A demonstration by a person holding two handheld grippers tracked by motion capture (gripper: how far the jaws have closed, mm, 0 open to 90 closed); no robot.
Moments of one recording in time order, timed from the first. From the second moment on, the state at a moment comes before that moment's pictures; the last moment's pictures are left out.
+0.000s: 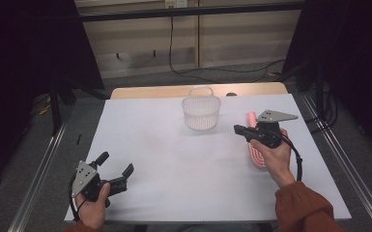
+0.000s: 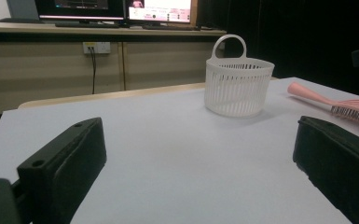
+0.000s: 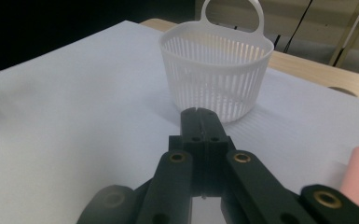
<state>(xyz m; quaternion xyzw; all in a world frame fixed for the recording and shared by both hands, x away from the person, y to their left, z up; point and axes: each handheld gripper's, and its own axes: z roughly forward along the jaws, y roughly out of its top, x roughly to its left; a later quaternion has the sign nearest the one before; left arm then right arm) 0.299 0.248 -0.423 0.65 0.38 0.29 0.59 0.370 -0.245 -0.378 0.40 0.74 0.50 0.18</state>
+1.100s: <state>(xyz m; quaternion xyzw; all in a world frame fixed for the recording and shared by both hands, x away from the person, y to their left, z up) 0.298 0.247 -0.424 0.66 0.37 0.28 0.59 0.374 -0.251 -0.404 0.46 0.80 0.37 0.08</state>
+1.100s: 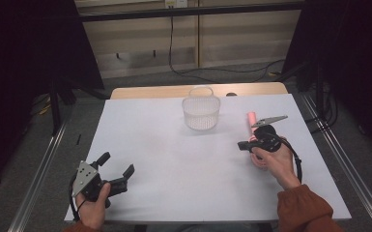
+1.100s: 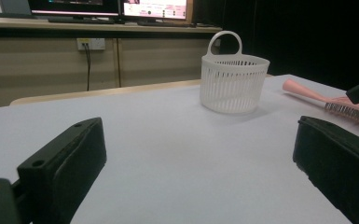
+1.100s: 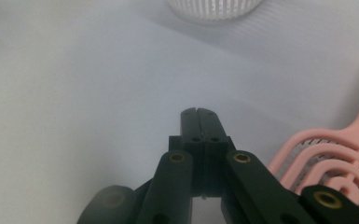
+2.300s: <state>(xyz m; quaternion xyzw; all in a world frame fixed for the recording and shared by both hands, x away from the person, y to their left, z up) 0.299 0.246 -0.424 0.66 0.37 0.28 0.58 0.358 -0.260 -0.416 0.47 0.83 0.30 0.07</state>
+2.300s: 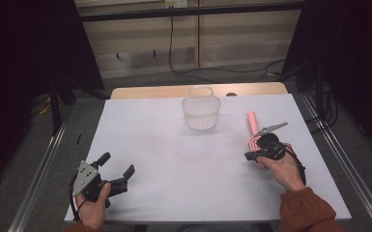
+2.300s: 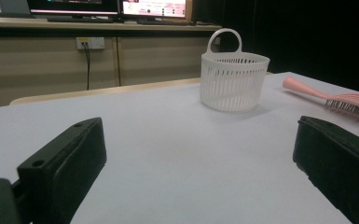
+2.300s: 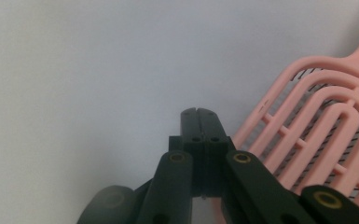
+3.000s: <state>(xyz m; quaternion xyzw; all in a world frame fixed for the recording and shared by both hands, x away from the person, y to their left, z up) 0.299 0.246 -0.424 0.67 0.37 0.29 0.58 0.355 -0.269 -0.415 0.48 0.82 0.30 0.07</state>
